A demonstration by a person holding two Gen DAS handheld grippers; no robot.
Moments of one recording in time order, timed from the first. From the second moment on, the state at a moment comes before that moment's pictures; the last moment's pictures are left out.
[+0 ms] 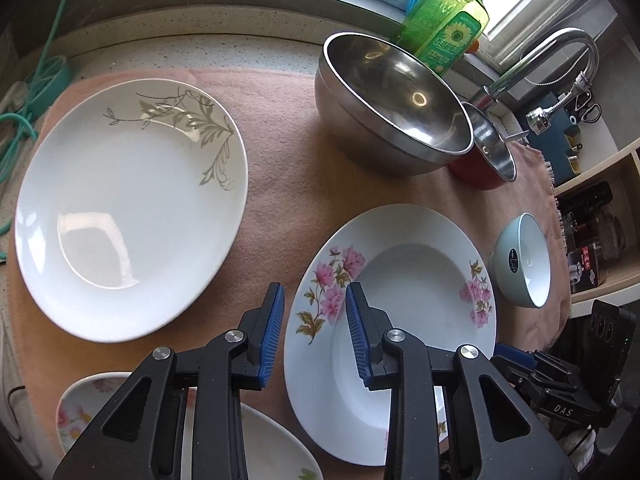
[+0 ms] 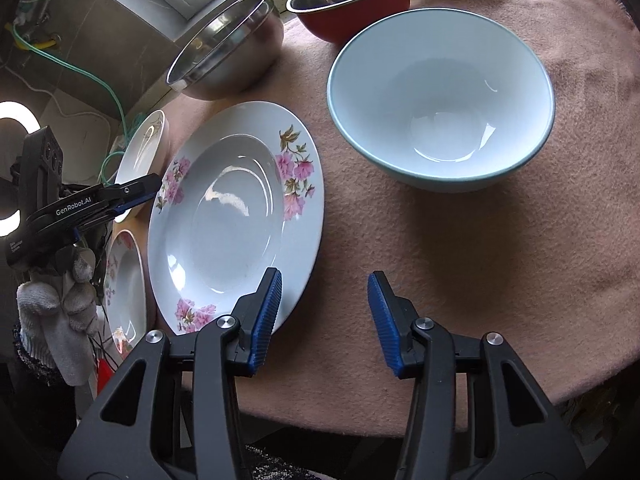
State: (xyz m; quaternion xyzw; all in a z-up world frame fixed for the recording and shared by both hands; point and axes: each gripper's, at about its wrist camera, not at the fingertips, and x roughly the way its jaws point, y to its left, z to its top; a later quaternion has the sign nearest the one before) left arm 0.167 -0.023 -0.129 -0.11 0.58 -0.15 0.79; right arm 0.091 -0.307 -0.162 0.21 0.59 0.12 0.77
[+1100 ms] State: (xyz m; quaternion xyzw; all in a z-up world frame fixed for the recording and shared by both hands) left arm 0.178 -0.020 -0.140 -0.13 0.60 -0.16 0.77; right arm 0.107 -0.303 -0.170 0.24 0.60 0.14 0.75
